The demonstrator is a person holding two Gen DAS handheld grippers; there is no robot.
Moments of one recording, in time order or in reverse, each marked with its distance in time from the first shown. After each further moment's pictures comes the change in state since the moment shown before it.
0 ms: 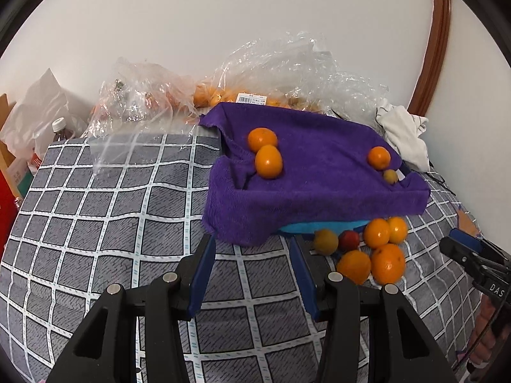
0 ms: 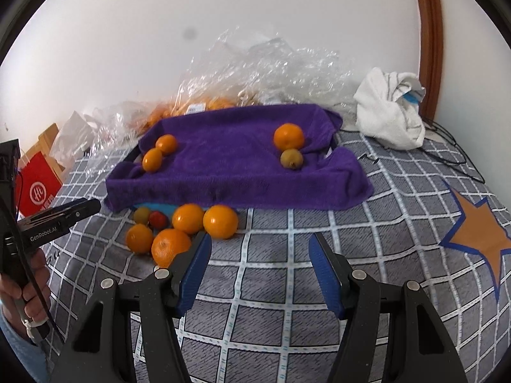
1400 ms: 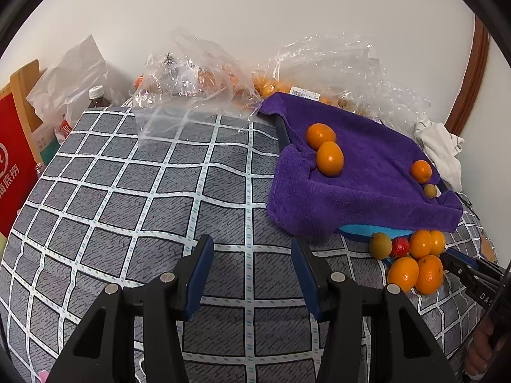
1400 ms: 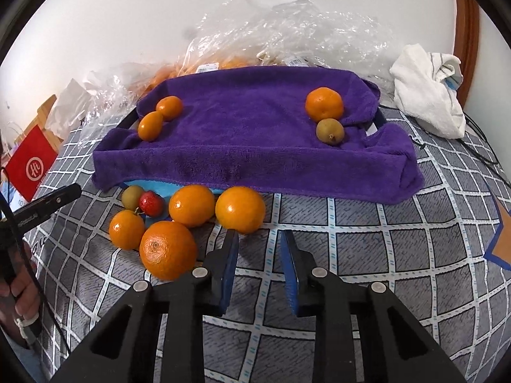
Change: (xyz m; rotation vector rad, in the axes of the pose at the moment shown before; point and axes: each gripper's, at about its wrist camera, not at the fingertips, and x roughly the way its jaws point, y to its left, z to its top) left arm 0.008 0.038 -0.008 -0.134 0.018 0.107; right arm 0.047 0.017 0.006 -0.067 0.111 0.028
